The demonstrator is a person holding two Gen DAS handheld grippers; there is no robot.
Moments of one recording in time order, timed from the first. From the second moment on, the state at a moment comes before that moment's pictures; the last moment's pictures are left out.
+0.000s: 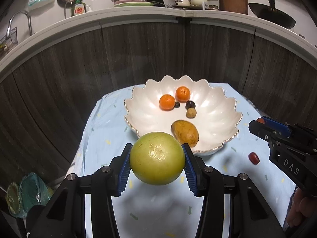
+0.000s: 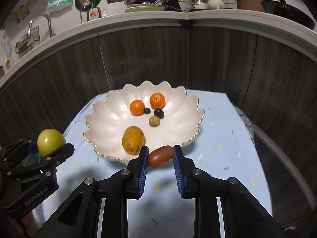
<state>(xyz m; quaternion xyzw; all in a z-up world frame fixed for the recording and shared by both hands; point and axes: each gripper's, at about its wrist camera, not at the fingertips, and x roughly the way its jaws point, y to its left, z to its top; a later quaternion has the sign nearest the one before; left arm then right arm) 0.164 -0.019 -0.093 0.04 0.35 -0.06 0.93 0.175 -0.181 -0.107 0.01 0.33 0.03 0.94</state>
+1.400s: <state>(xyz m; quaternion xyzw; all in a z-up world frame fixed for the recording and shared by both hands) 0.259 -0.024 -0.117 0.04 0.38 -0.08 0.92 0.263 -0.194 -0.127 0.01 0.37 0.02 0.93</state>
